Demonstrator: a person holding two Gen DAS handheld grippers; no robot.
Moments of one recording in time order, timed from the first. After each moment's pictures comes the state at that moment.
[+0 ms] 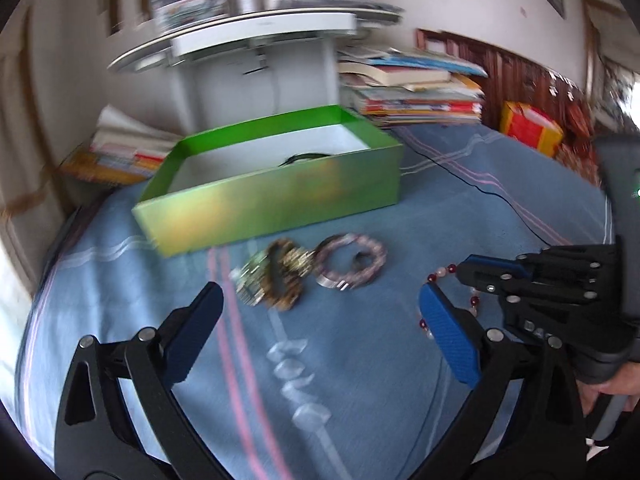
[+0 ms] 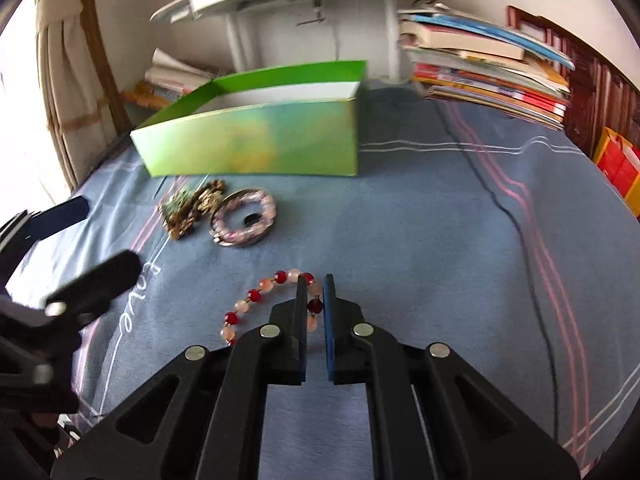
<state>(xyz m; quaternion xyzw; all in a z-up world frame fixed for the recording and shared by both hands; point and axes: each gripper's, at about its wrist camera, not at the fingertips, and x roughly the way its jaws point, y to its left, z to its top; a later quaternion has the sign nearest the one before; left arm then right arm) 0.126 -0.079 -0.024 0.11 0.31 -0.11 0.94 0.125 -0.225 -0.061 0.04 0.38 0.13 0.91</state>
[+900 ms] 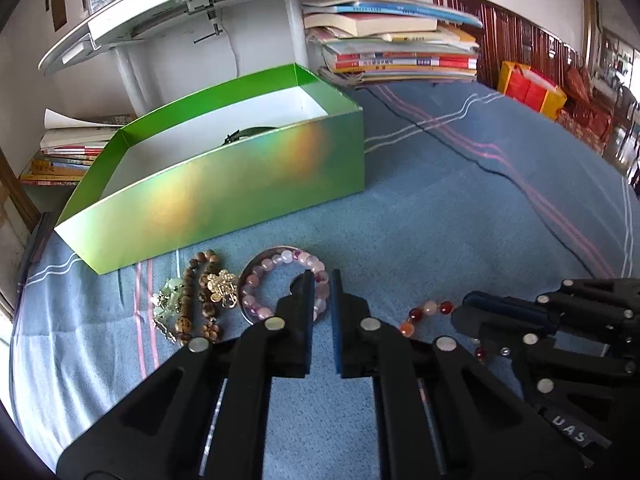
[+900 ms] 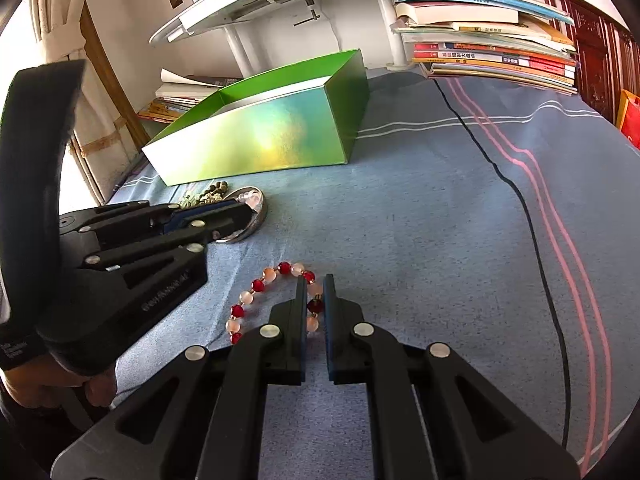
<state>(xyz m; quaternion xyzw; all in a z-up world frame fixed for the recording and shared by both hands) 0.178 -0.130 -0.048 0.12 0.38 -0.12 0.91 0.130 -0.249 -0.077 0.09 0.39 0.19 0.90</state>
